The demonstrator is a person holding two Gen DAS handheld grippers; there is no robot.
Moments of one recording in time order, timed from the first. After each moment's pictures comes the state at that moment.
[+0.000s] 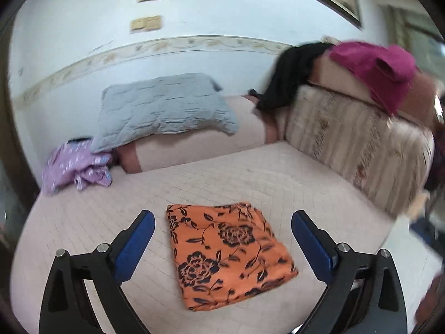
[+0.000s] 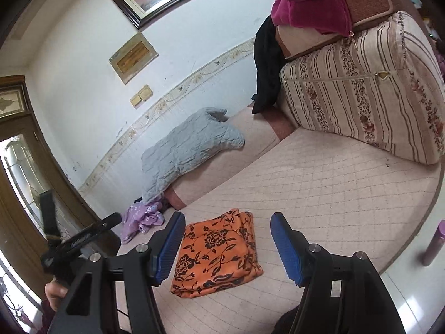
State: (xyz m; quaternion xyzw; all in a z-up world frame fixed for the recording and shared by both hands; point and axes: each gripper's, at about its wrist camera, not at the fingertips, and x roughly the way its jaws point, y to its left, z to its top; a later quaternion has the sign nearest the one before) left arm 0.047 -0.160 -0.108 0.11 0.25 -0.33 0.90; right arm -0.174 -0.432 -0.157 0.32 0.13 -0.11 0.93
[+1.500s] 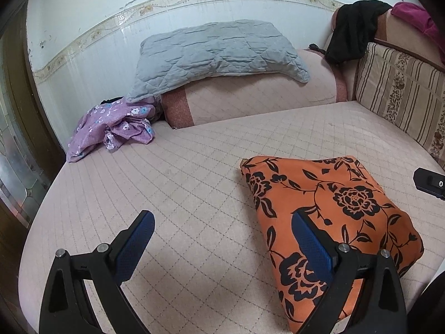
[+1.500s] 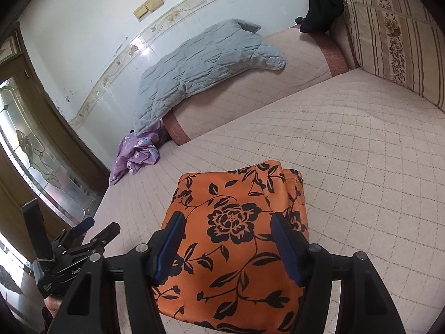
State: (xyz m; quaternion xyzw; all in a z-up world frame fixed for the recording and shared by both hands) left arm 0.184 -0.123 -0.240 0.14 0.31 -0.20 0.92; right arm 0.072 -0.404 -0.254 0.27 0.29 -0.01 0.92
